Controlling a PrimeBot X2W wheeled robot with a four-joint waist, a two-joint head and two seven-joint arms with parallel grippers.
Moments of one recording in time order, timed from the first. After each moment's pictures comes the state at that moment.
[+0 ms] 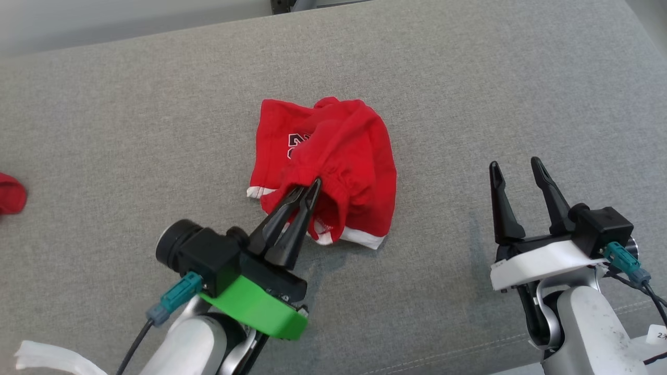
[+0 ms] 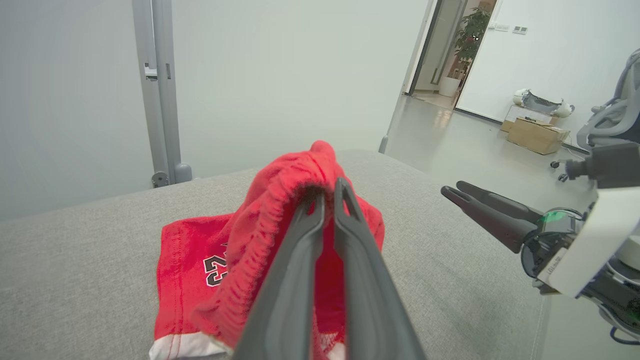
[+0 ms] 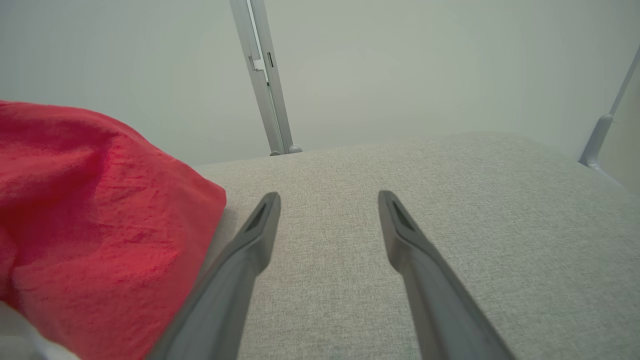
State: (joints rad) left arm -0.24 0.22 -0.53 -0.13 -0.44 -0.09 -0.08; right arm -0.21 -0.05 0.04 0.14 0.18 0.13 -0.22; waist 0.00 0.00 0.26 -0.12
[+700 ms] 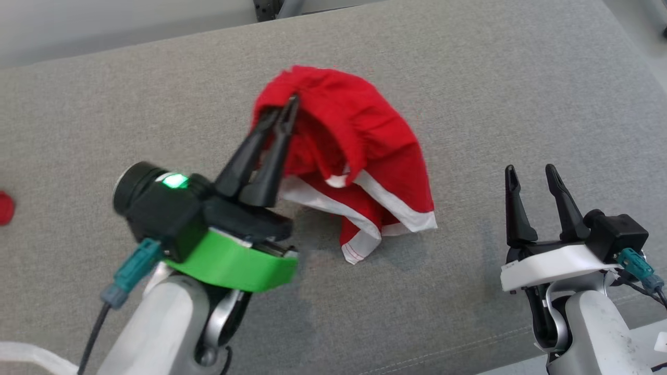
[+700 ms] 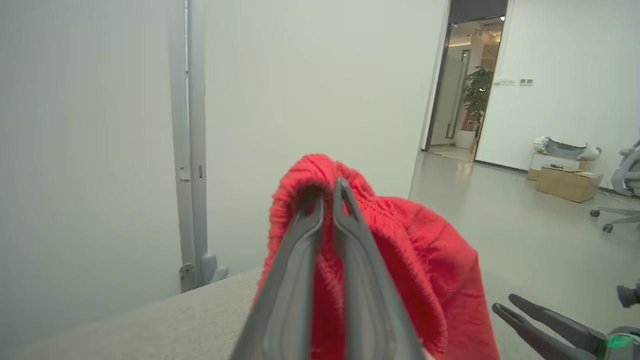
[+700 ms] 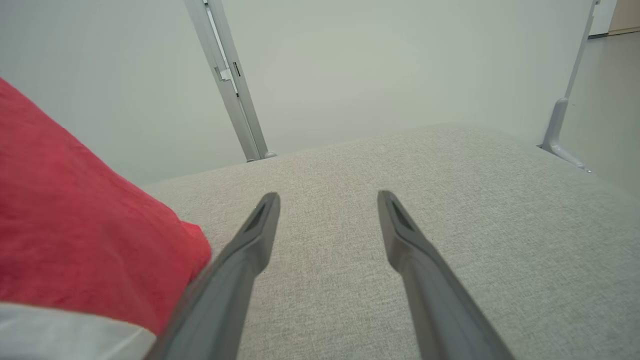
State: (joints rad) left arm -0.42 0.18 -0.50 -0.27 -0.37 0.01 -0.03; right arm -0.20 -0.05 0.00 0.18 0.24 0.13 -0.25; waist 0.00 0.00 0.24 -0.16
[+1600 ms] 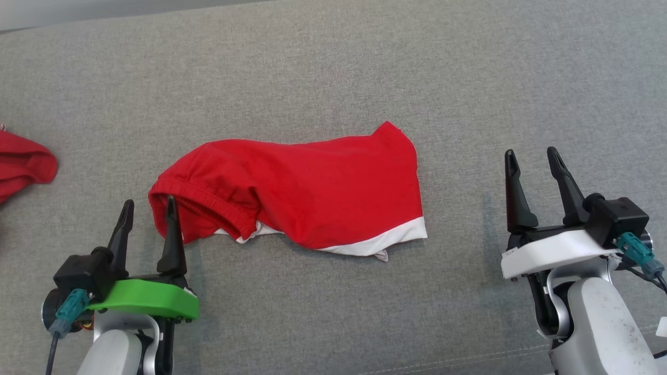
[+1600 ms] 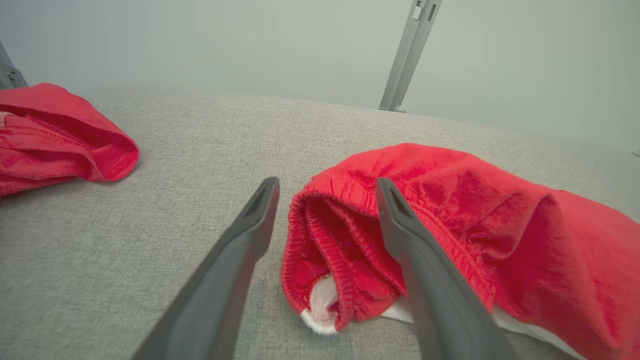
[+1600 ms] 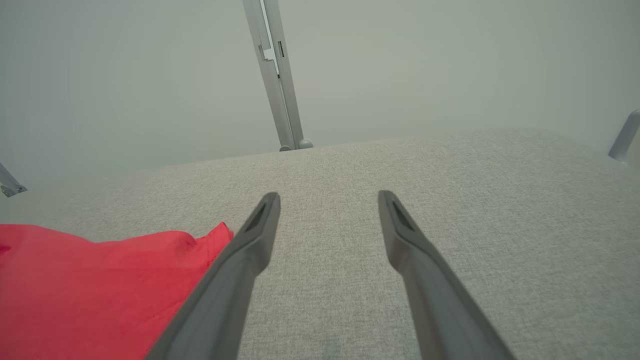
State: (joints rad) left arm -0.18 0.24 -0.24 0.18 -0.52 0.07 -0.25; right arm -0.24 -0.05 0.00 0.15 0.19 0.13 -0.21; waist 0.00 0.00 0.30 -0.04
